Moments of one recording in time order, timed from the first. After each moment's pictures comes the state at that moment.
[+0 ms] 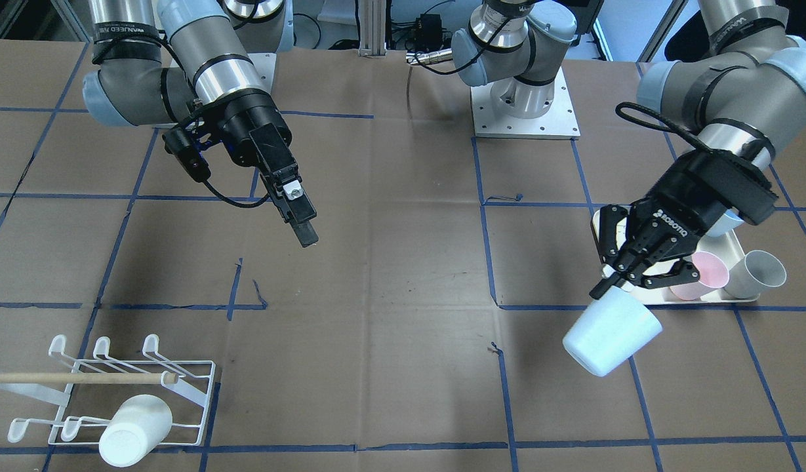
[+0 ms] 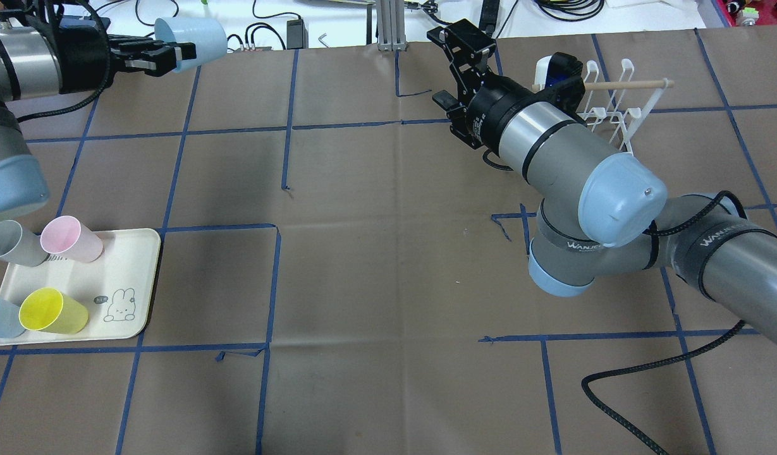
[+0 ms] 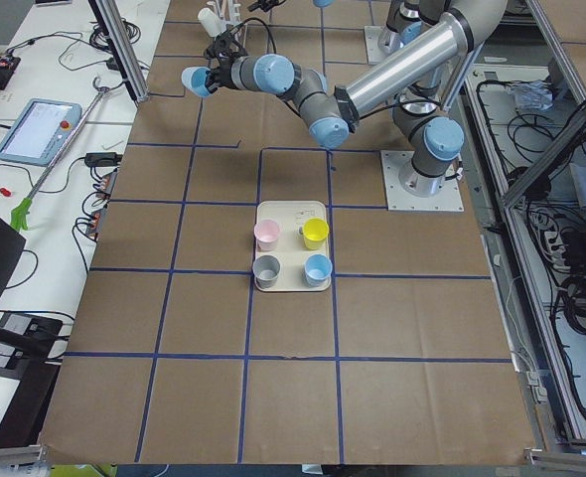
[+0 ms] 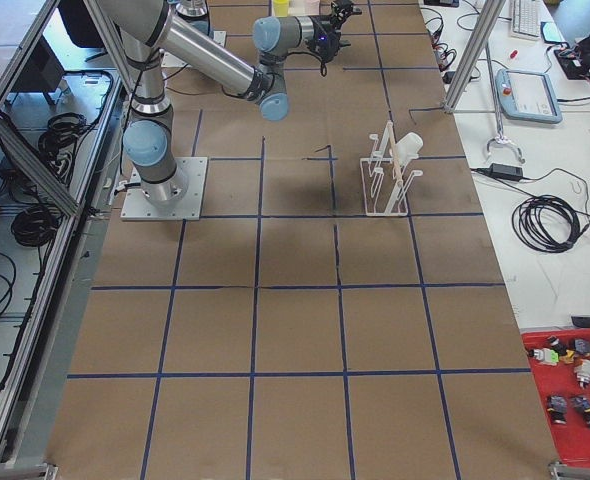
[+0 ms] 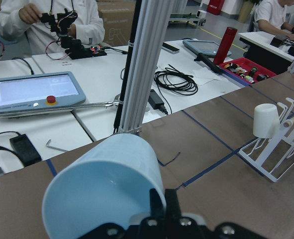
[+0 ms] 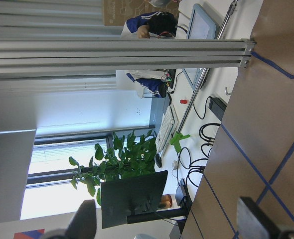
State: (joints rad) left arm -1.19 -1.71 -1.96 -0.43 0.58 0.68; right arm 1.69 -1.38 2.11 -3.61 -1.17 1.51
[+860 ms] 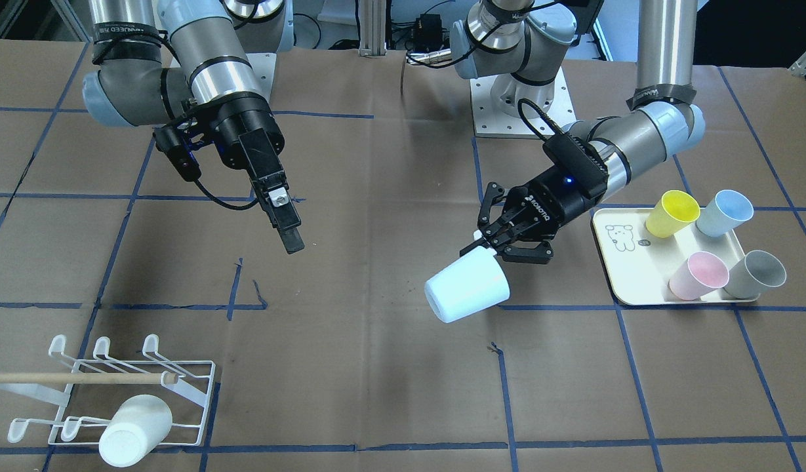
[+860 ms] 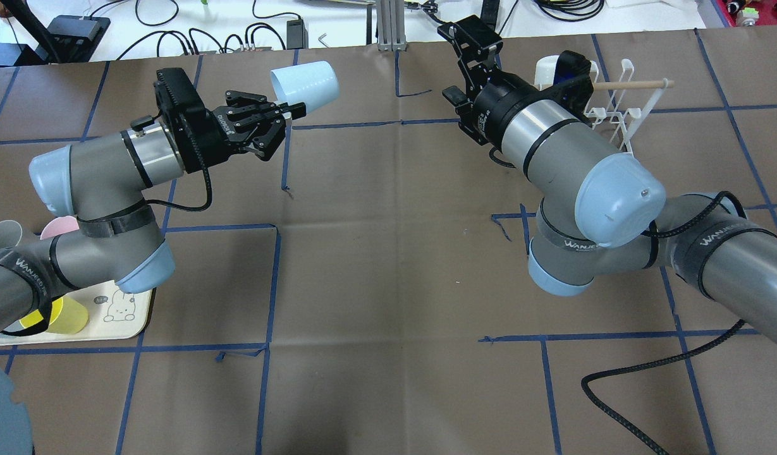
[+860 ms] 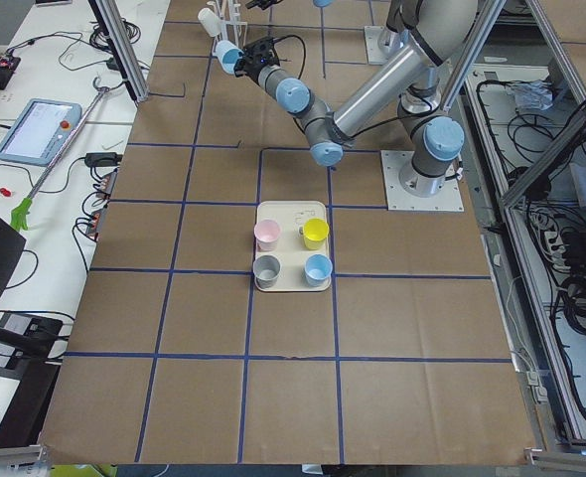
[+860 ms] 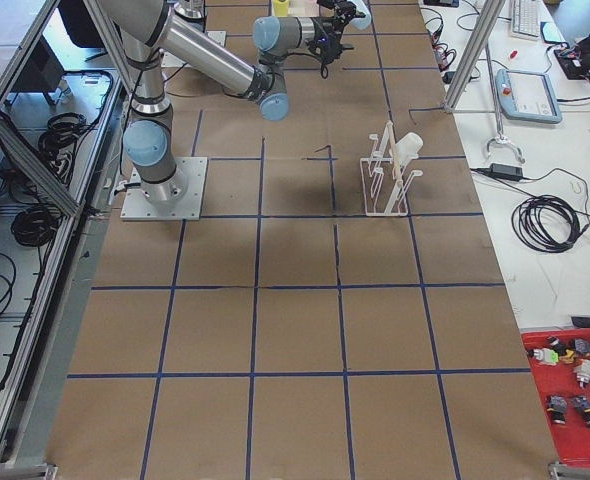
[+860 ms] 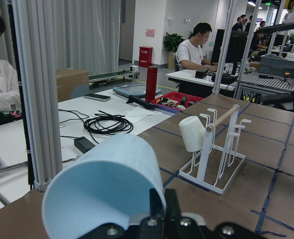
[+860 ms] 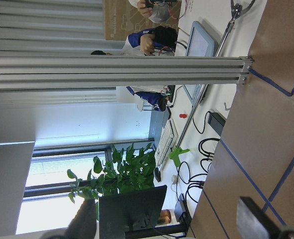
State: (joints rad) left arm -1.34 -1.86 -2.14 0.15 0.36 0.62; right arm 1.69 -1.38 2.11 -3.61 -1.23 1.50
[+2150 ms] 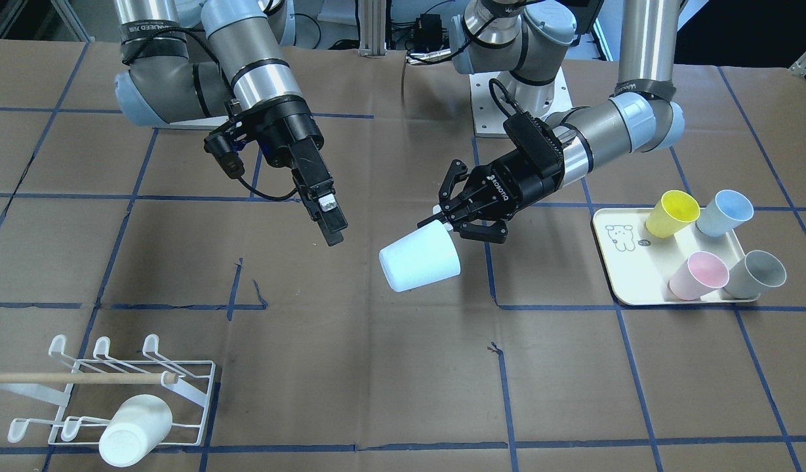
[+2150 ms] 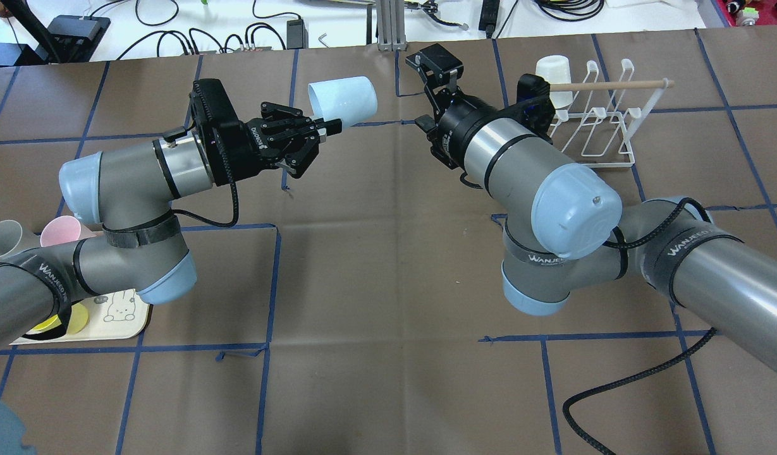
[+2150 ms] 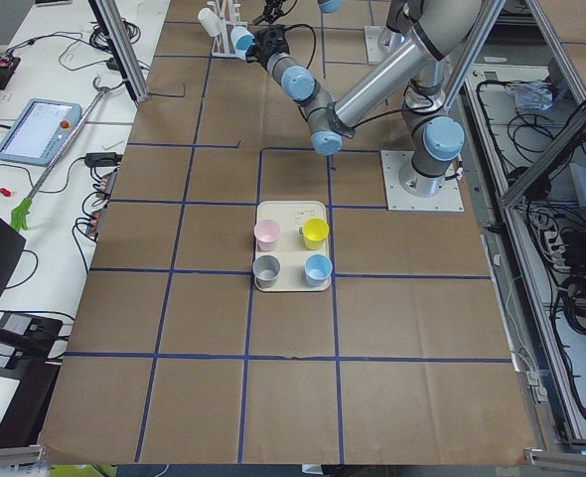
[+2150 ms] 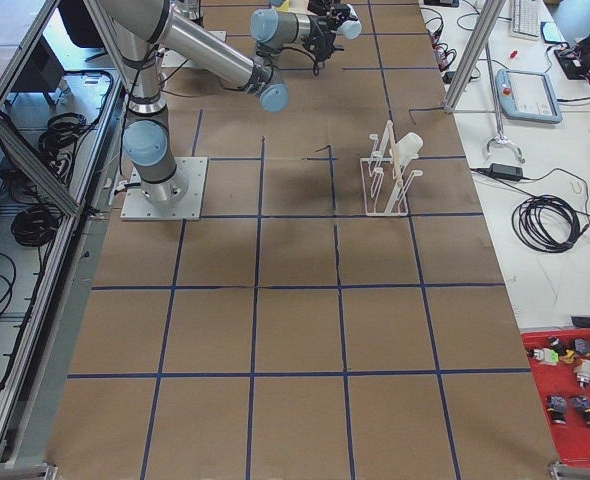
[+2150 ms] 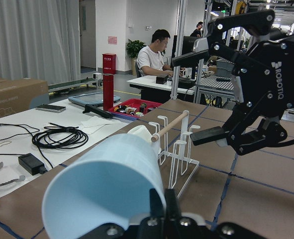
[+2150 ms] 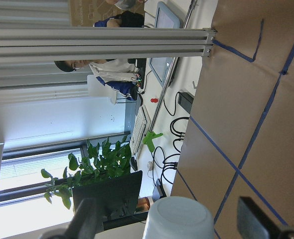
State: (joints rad) left arm -1.41 -1.84 -2.17 0.16 0.35 0.60; right arm 1.81 -1.38 2.10 -3.50 -1.33 1.57
